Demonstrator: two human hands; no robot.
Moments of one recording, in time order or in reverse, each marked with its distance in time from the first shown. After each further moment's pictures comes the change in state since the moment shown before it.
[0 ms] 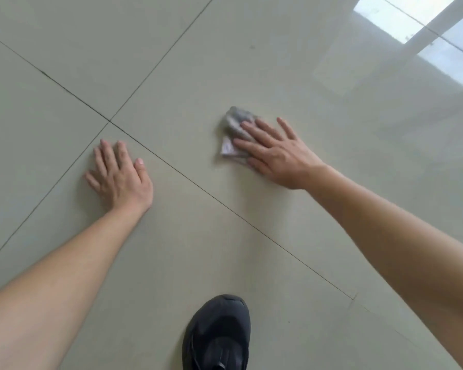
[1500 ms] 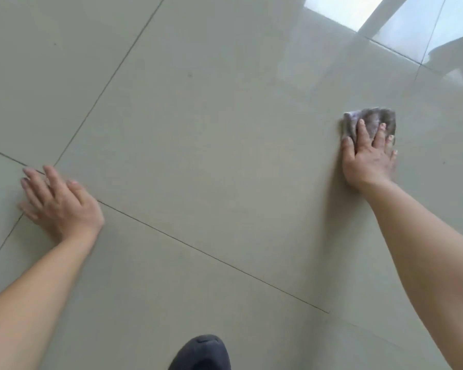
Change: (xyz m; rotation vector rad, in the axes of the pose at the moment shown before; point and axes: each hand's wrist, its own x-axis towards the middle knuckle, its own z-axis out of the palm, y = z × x) left_hand 0.042 0.035 -0.005 -0.124 0.162 -0.017; right_hand -0.133 0.160 0.003 0.315 0.052 1.309
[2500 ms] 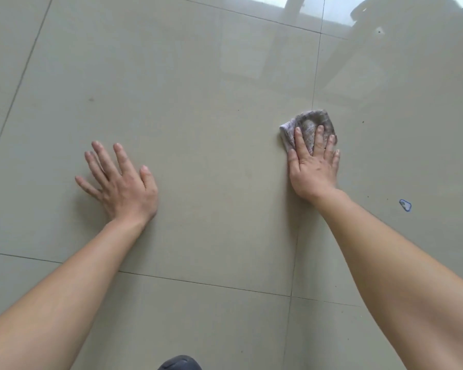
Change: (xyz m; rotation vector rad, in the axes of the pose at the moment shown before) left_hand -0.076 0.193 0.058 0.096 -0.260 0.482; right_hand -0.041 0.064 0.017 0.028 -0.061 -0.015
